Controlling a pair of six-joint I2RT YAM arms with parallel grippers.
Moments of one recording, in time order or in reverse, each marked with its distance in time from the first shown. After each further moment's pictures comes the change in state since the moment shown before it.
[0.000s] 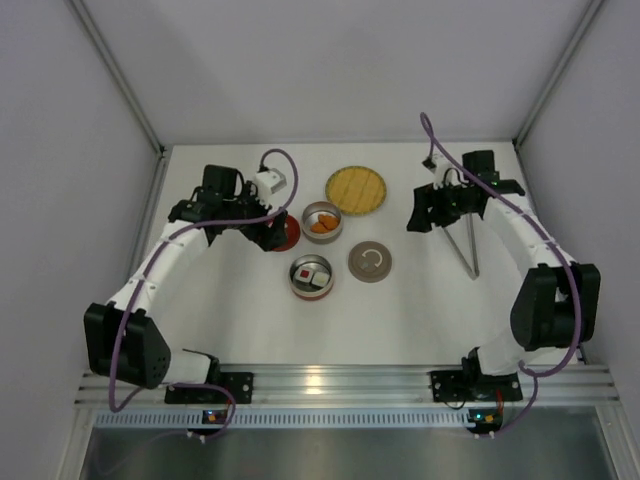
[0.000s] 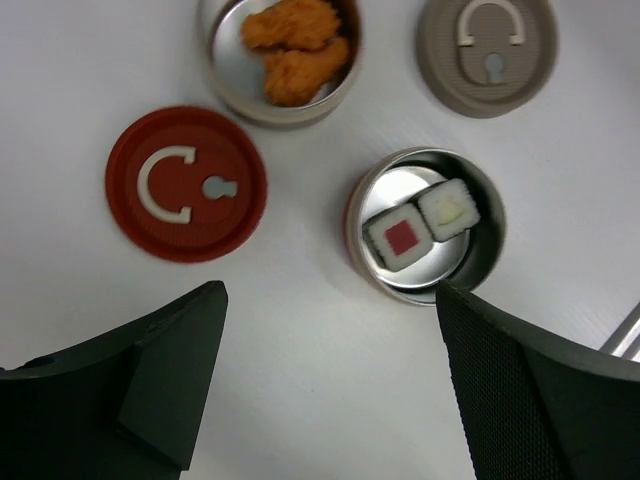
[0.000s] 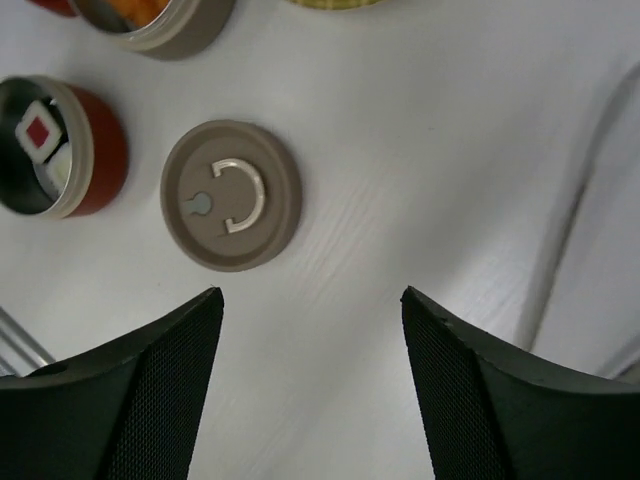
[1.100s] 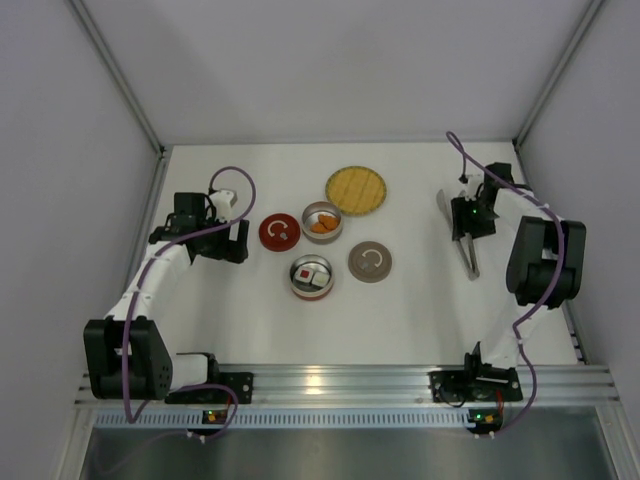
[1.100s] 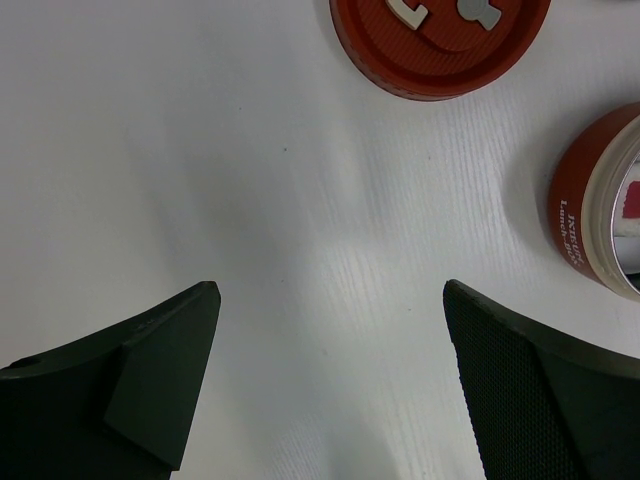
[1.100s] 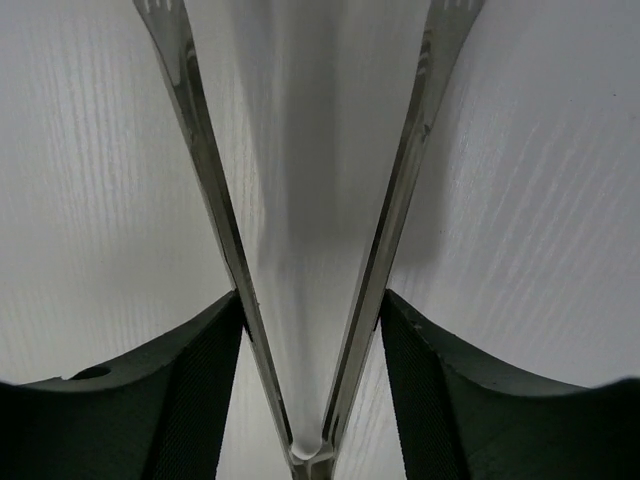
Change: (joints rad) left arm 0.174 -0.087 -0.237 0.063 -0.286 -0.143; right arm -0.174 0.328 0.007 0.090 0.370 0.011
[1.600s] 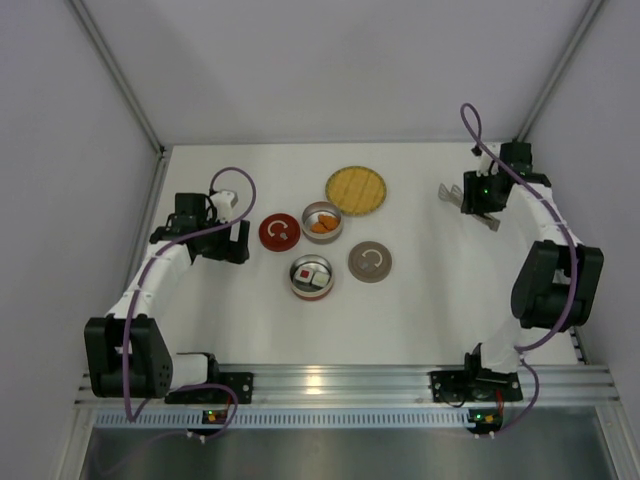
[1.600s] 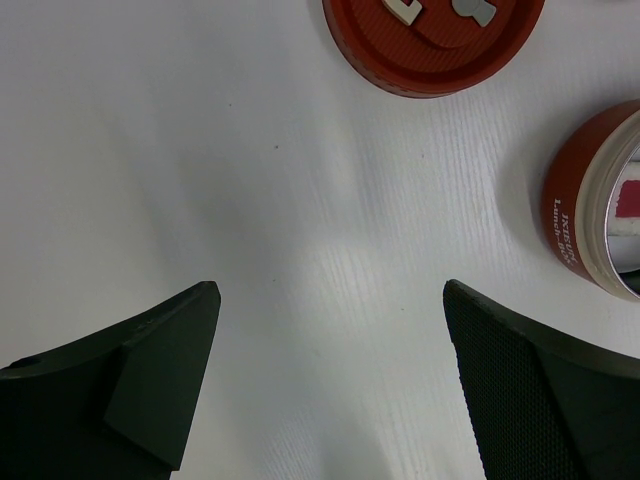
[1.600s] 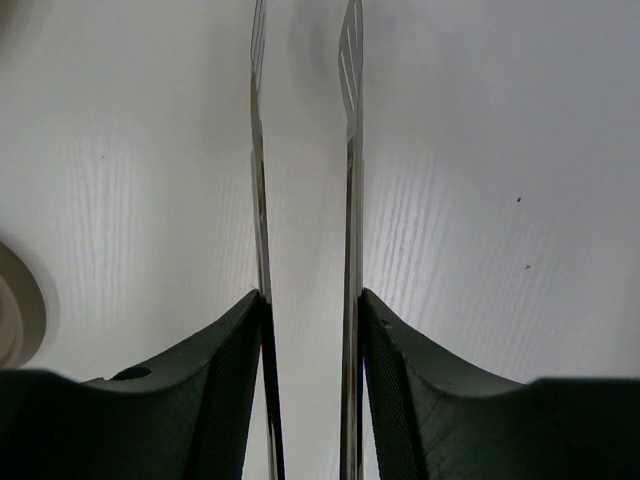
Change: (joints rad) left arm 0.000 0.008 -0.006 0.003 0.012 -0.007; right arm 0.000 -0.195 0.074 -0.005 -0.040 0.024
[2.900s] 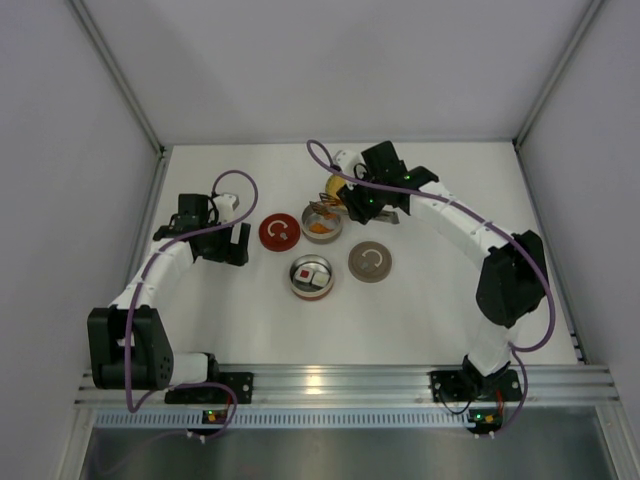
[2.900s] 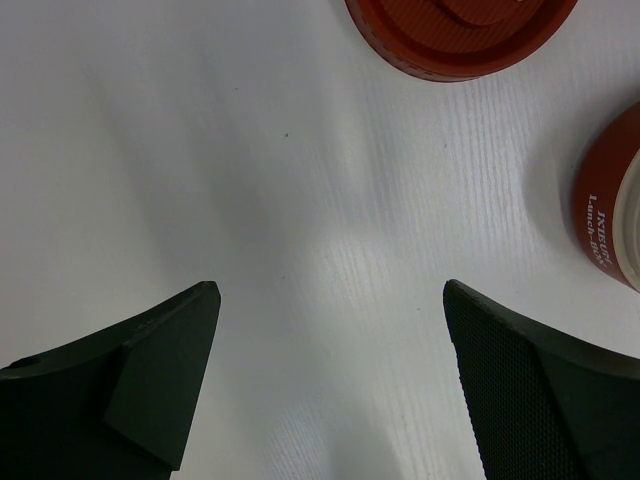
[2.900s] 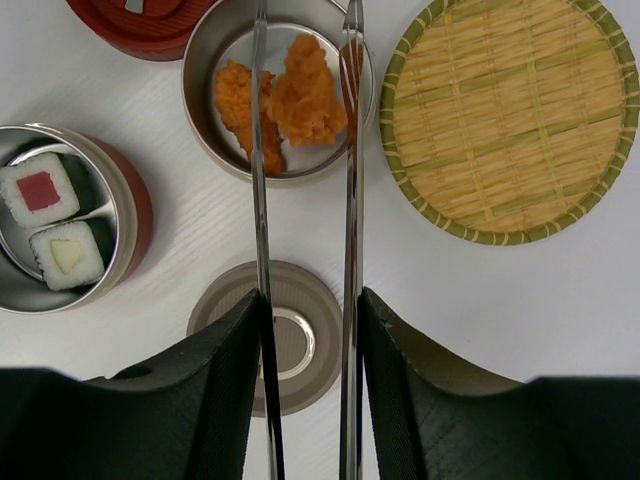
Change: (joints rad) left arm 0.000 0.041 -0.009 0.008 -0.027 0.013; right arm 0.710 0.119 0.213 -0.026 0.036 -0.130
